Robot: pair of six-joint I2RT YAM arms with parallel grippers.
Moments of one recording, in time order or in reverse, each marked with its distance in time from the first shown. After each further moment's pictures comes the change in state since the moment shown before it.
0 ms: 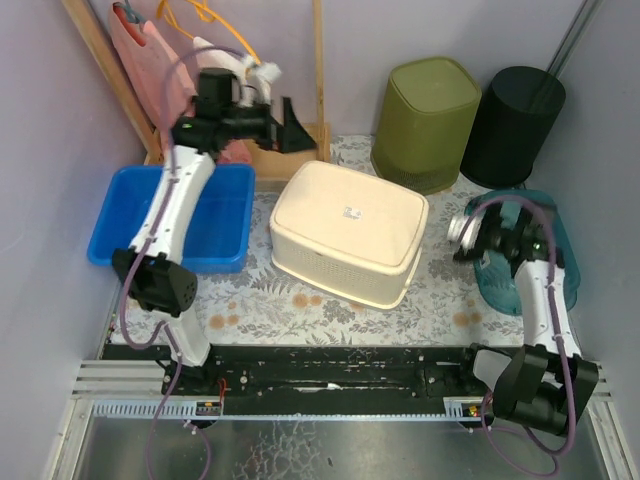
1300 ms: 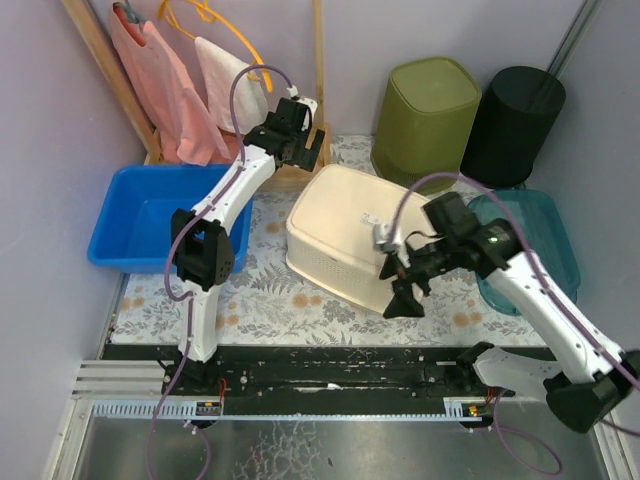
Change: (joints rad) left arm -0.148 0.280 0.037 -0.005 -1.117 0.235; right arm 0.795 -0.028 0.518 -0.598 -0.113 1.172
